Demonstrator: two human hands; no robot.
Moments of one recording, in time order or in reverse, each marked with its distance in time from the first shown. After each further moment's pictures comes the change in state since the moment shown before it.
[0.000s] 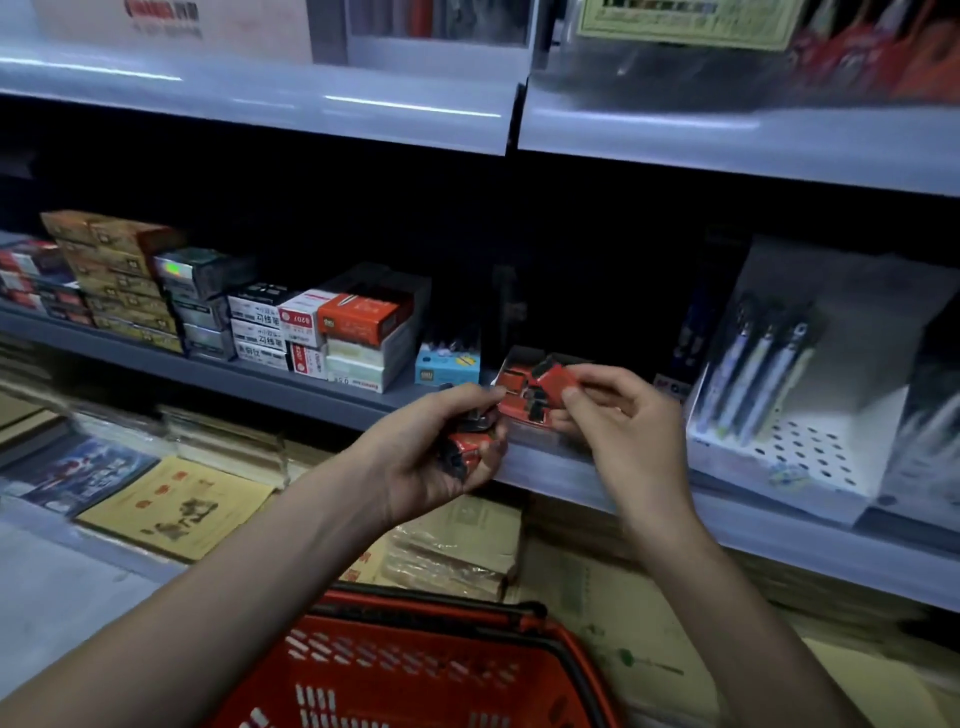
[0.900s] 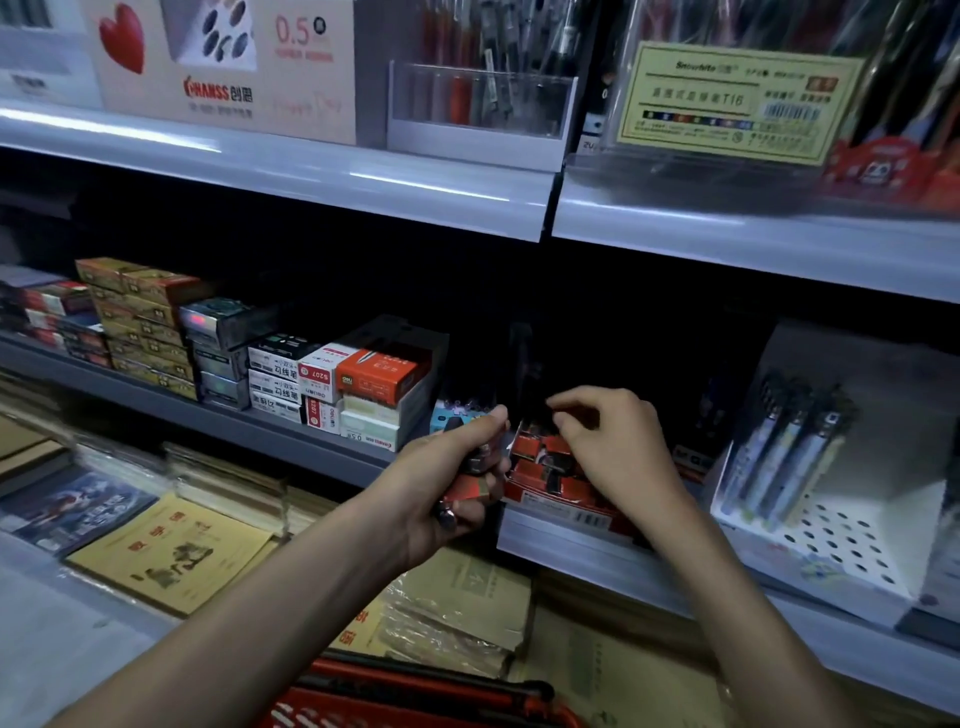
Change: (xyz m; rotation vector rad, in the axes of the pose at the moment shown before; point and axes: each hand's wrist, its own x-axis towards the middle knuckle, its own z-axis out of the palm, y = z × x) left_hand 0.013 0.023 0.000 0.210 0.088 0.150; right_hand 0.074 -0.011 0.022 -0.654 -0.152 -0.285
